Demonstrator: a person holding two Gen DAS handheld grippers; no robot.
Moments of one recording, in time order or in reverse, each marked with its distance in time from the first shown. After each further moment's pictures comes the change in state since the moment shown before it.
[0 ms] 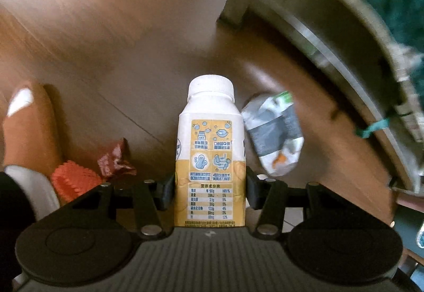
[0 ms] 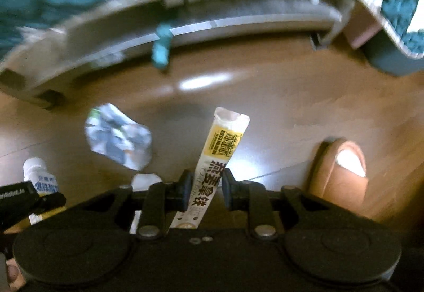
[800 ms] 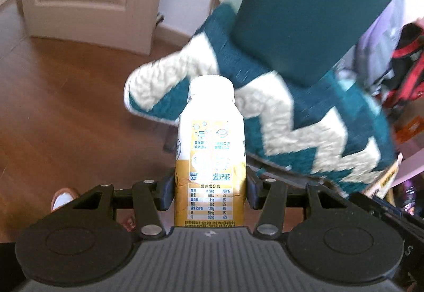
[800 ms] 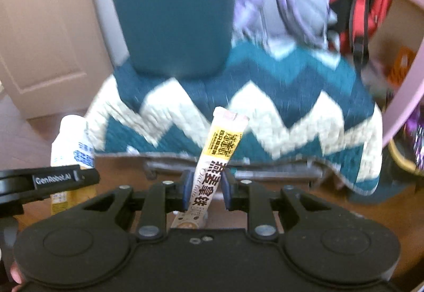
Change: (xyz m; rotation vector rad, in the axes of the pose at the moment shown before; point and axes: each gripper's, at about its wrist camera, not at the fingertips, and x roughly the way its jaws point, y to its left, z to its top) left arm -0.299 0.010 -0.079 0.255 -0.503 -0.236; right arm -0.296 0.016 -0.052 -0.296 -0.549 0.175
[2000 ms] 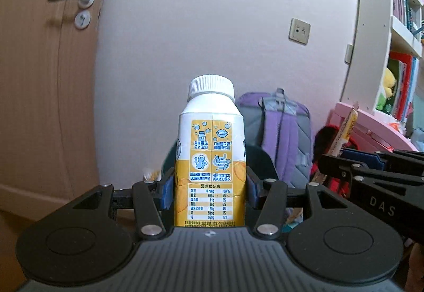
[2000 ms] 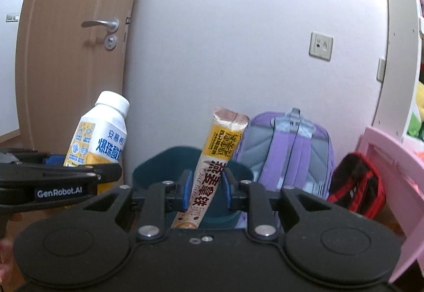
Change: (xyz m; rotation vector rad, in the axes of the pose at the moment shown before) left arm -0.188 -0.112 0.210 0.321 -0.535 -0.190; right arm -0.135 0.008 0.240 -0.248 -0.498 0.026
